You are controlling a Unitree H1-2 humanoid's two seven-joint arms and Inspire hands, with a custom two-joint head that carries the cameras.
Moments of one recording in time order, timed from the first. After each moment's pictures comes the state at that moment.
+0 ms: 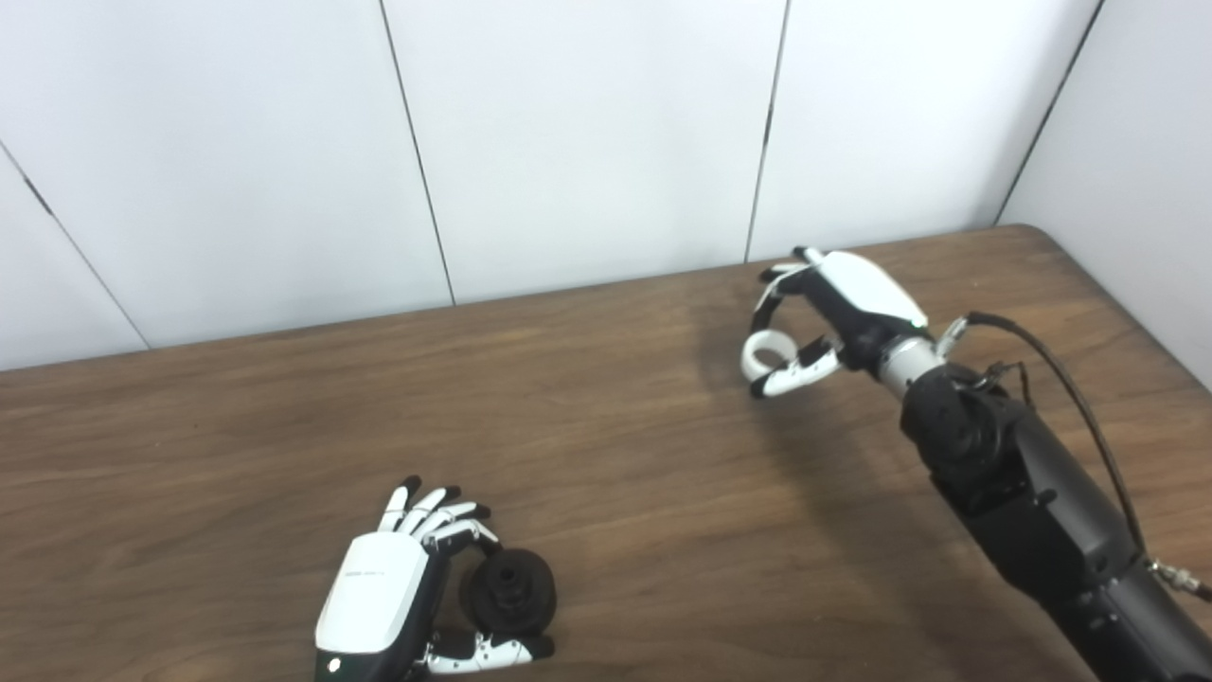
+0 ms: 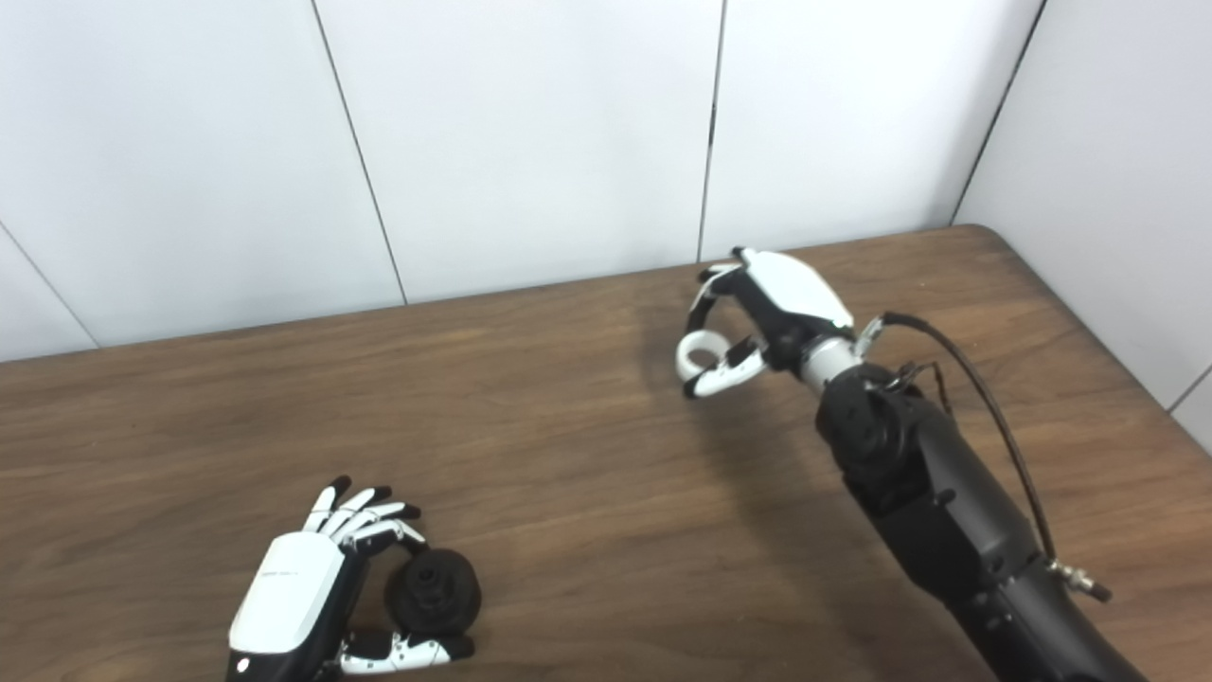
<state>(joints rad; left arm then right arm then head) 0.05 0.25 -0.38 -0.13 0.93 -0.03 0.11 -0.38 -0.51 0.24 -0.17 -0.62 0.40 0.26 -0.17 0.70</state>
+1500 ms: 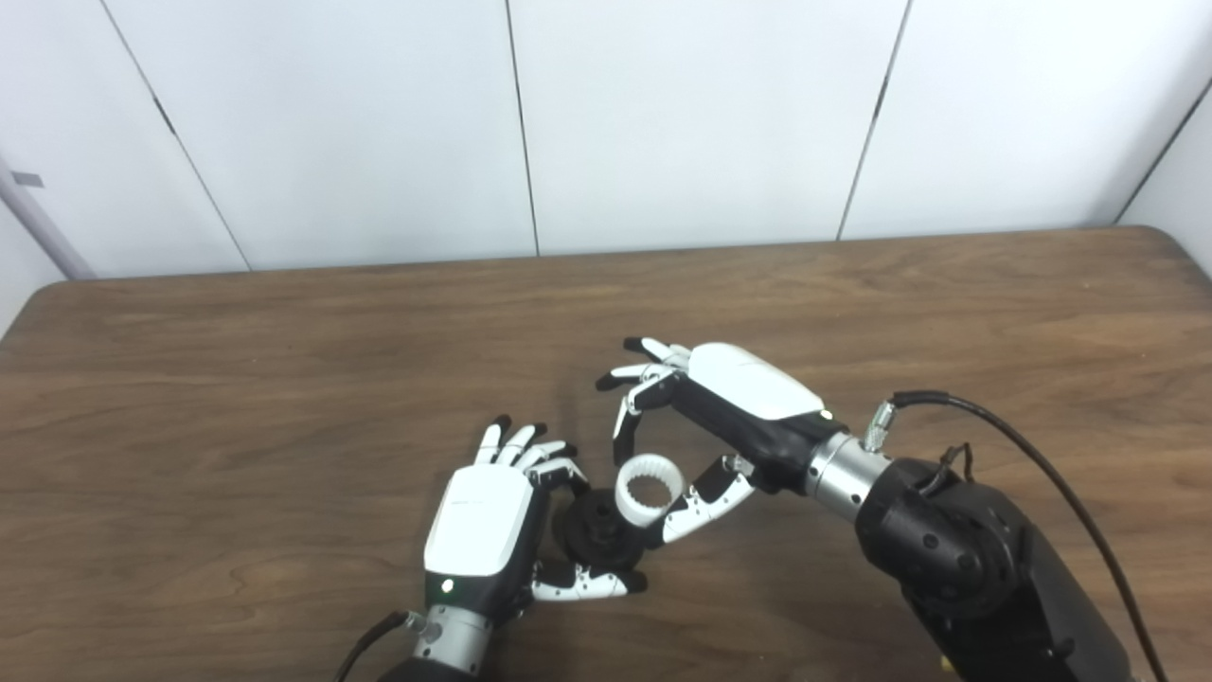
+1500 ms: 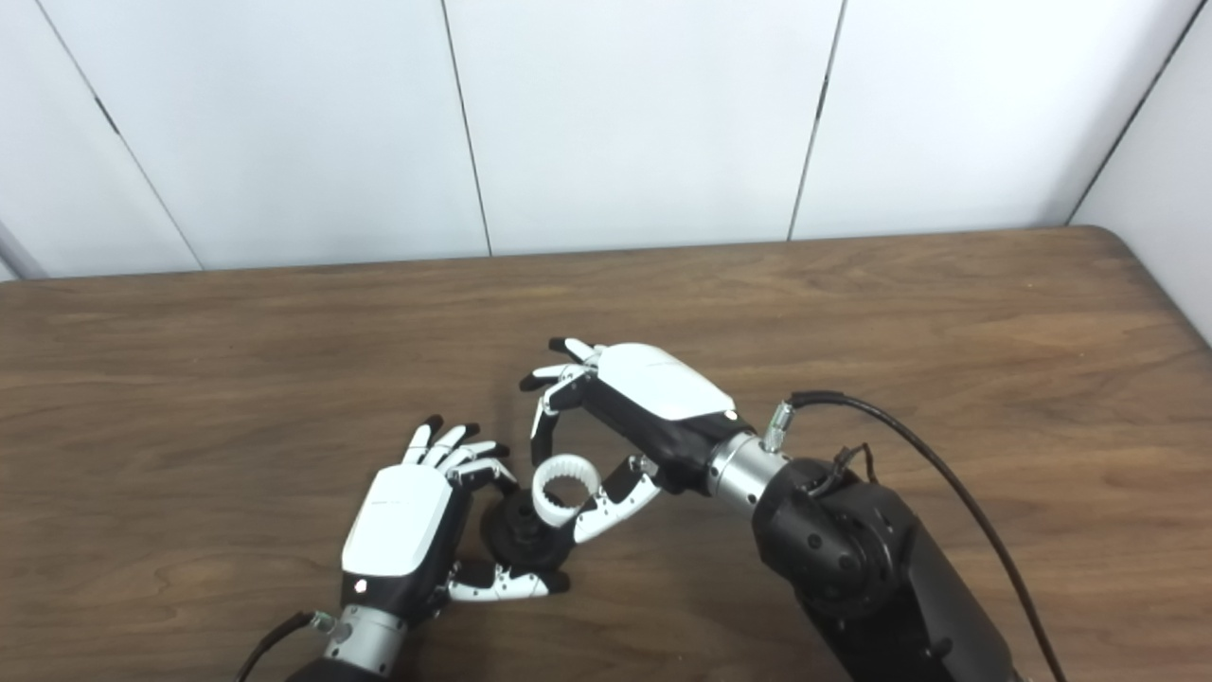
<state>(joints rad) 0.02 0.15 -0.48 -0.14 1.04 0.14 0.12 -0.29 -0.31 0.41 -0.53 -0.66 0.35 0.58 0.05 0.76</state>
